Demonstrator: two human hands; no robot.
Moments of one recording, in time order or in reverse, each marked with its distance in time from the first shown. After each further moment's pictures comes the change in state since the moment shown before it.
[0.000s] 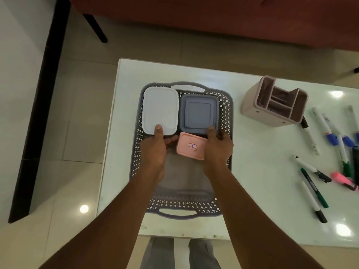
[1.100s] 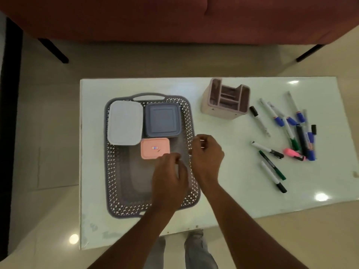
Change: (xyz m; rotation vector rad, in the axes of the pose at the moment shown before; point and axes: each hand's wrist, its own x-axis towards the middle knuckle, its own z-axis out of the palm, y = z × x) left_hand -0.099 -0.047 0.031 0.835 -0.212 0.838; right_hand -0.026 -0.021 -0.081 -0.207 0.029 -0.274
